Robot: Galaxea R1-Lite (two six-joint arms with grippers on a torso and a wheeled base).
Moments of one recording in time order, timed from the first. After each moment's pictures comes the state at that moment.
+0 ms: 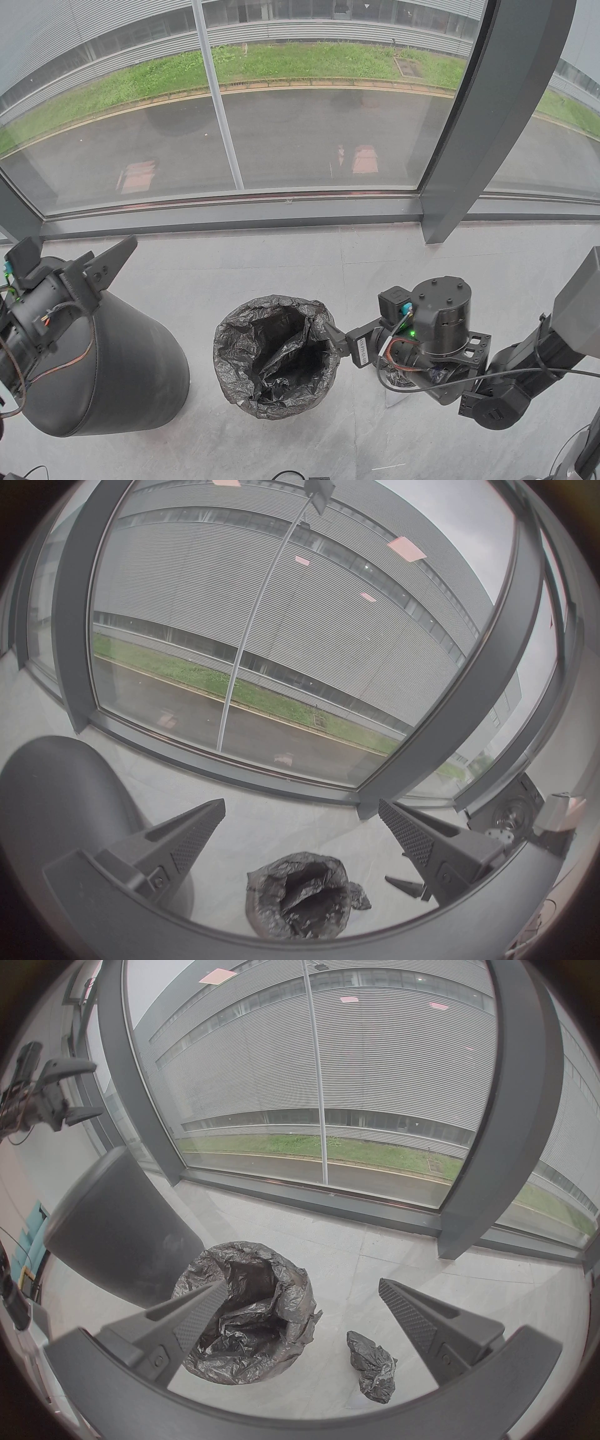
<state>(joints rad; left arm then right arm) -0.33 1.20 -0.43 -0.78 0.05 -0.35 0.78 1.97 -0.69 -0.99 -0.37 0.00</state>
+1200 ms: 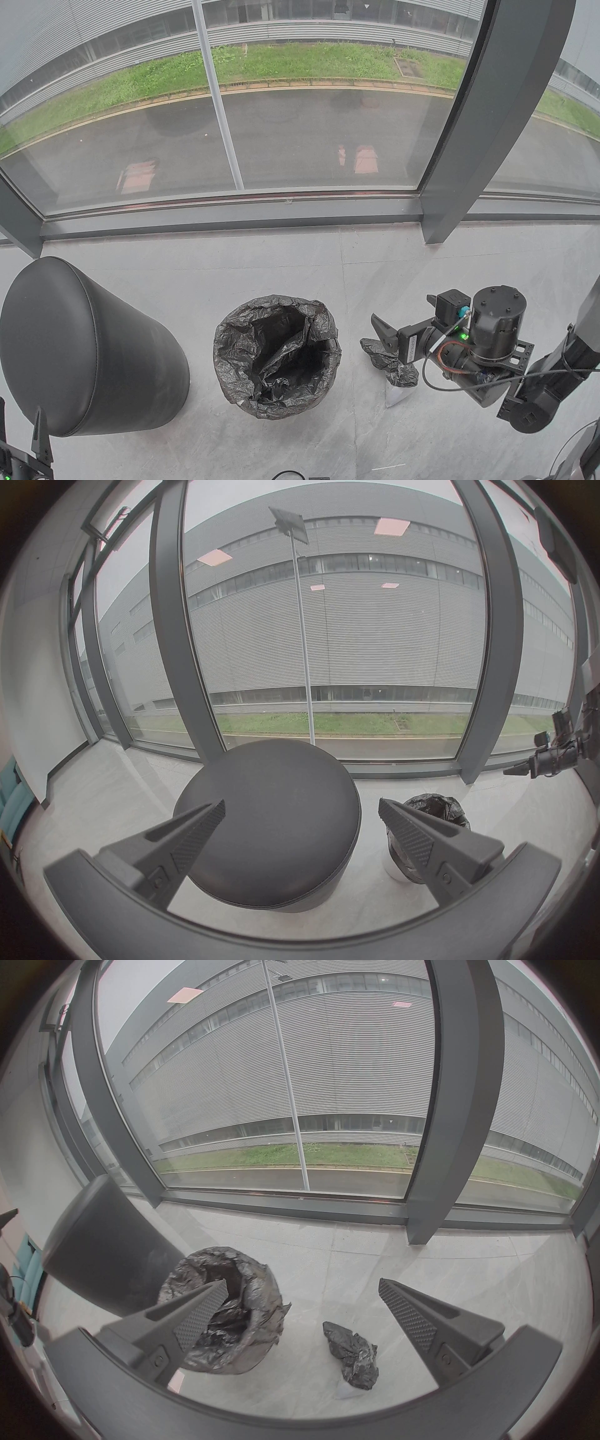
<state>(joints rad) 0.00 0.03 -0.05 -0.04 0.23 -0.02 0.68 1.88 -0.43 -1.21 -0.37 0.07</state>
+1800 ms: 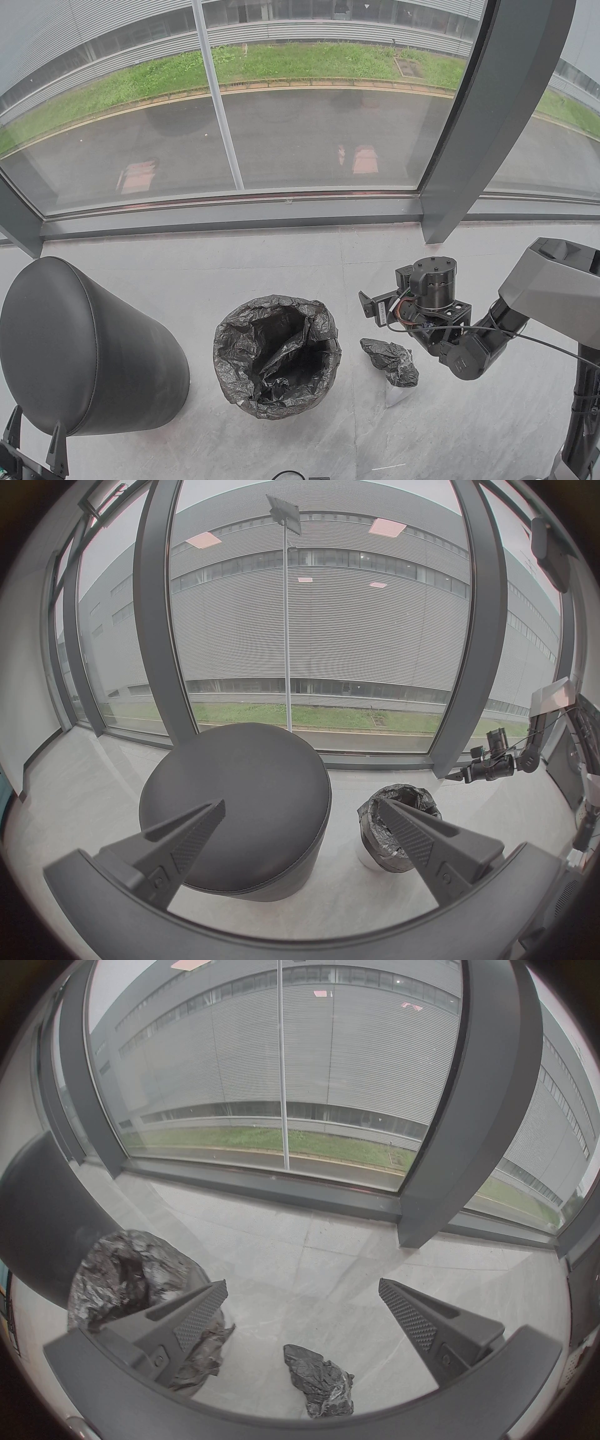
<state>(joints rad) 0.00 0.01 -0.02 -0.01 0.09 -0.07 0.51 2.22 -0.89 -1.02 -0.34 -0.05</state>
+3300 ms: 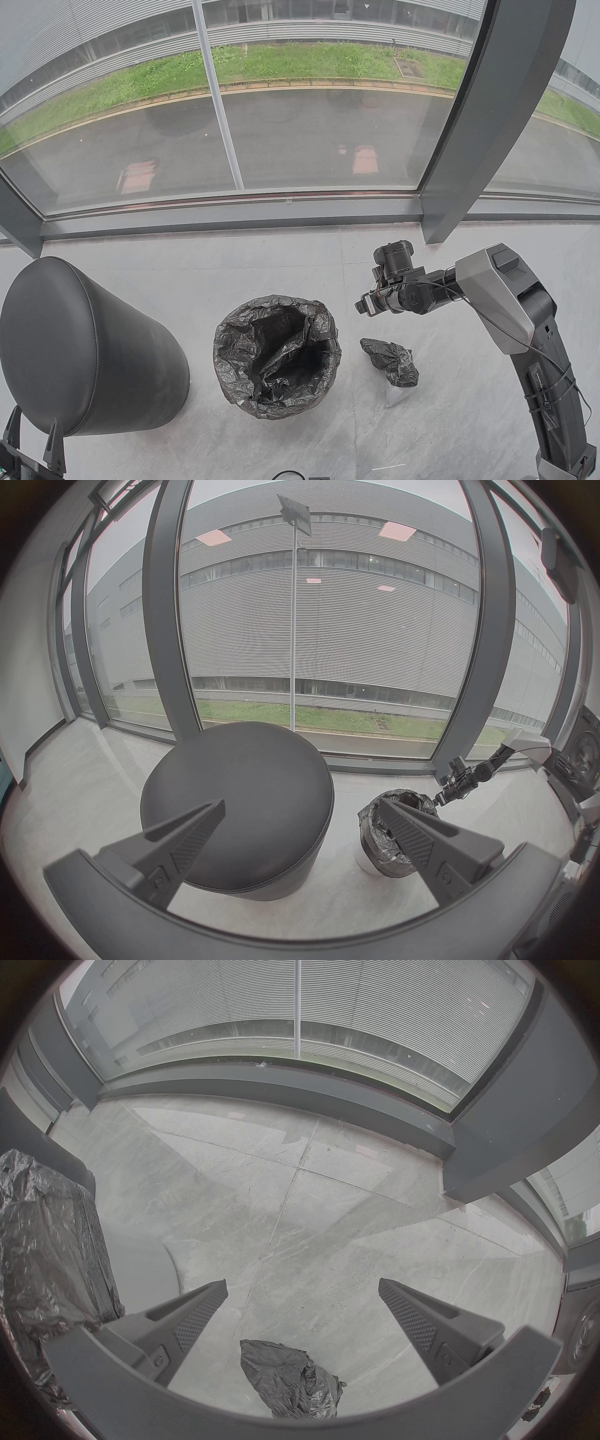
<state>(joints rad) 0.00 0.01 -0.02 -0.02 0.11 -0.11 0.36 2.67 -1.84 -0.11 -0.19 -0.11</state>
